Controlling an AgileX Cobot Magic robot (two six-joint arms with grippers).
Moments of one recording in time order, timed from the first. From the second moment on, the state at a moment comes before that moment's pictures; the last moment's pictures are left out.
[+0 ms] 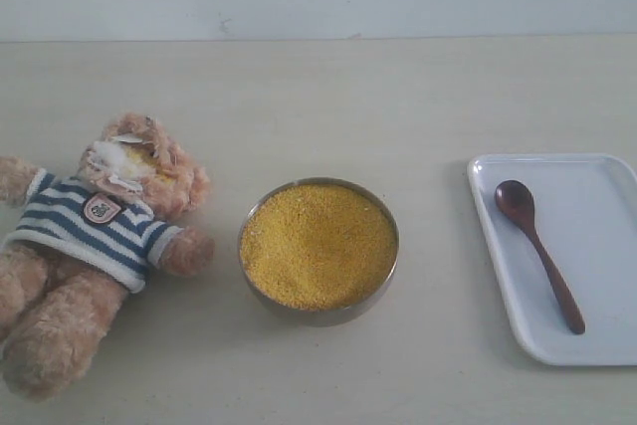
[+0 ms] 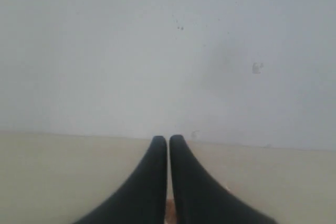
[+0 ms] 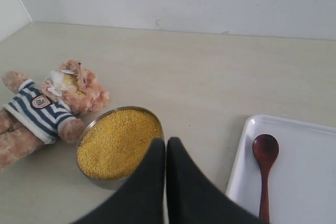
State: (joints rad) left arm 0.05 0.00 -0.09 -0.65 0.10 0.47; right arm 0.17 0.24 -0.59 0.44 0.85 -0.22
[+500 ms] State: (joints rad) left arm 0.06 0.00 0.00 -0.59 0.04 0.44; right arm 0.17 0.24 -0.59 0.44 0.85 -0.22
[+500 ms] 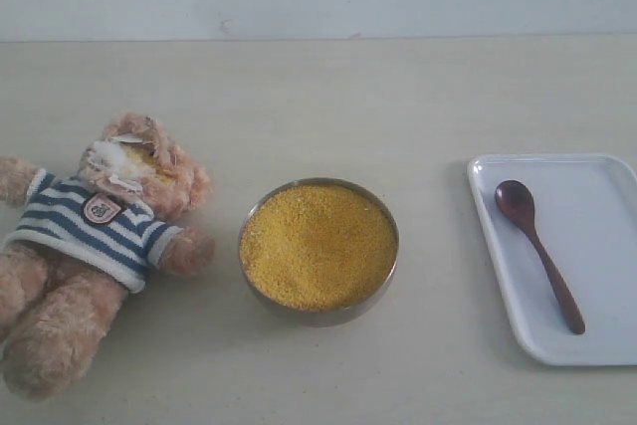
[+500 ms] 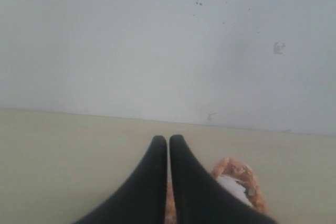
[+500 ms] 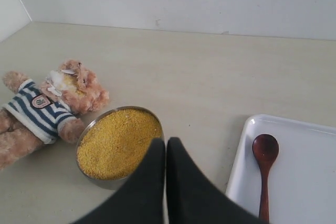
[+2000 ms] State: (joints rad) left arm 0.13 0.00 0.00 0.03 0.29 0.00; right arm 0.17 0.24 -0.59 0.44 0.85 -0.22
